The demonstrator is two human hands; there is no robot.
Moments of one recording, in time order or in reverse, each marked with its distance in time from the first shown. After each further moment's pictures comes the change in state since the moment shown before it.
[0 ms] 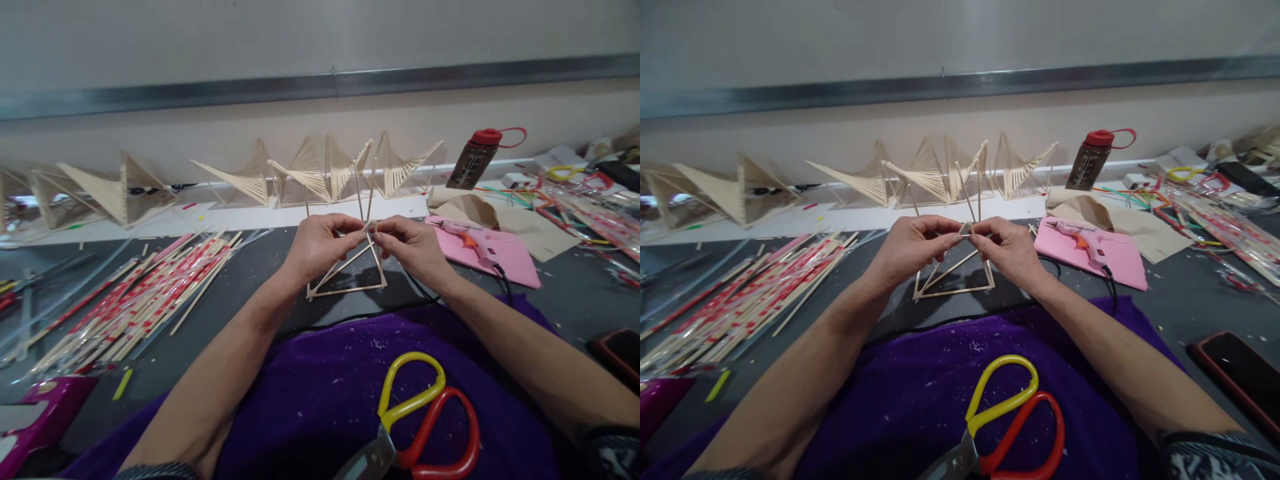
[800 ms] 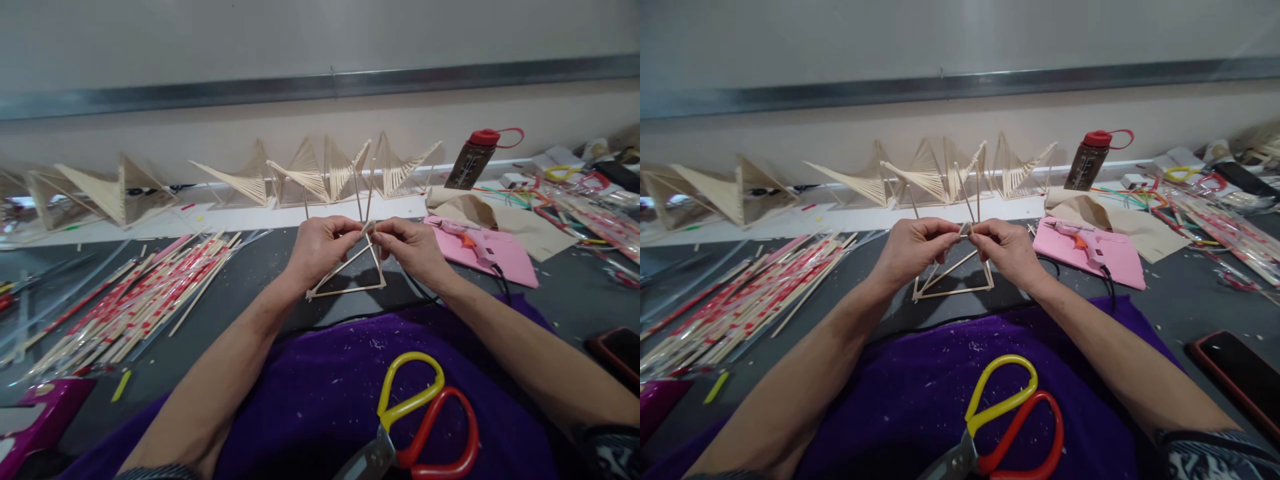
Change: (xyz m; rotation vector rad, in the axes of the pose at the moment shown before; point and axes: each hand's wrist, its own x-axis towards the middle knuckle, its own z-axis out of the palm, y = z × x) left_hand -0.002 0.002 0.004 0.030 0.039 0.012; right_hand 0.000 -0.001 -0.003 -0.077 -0.001 -0.005
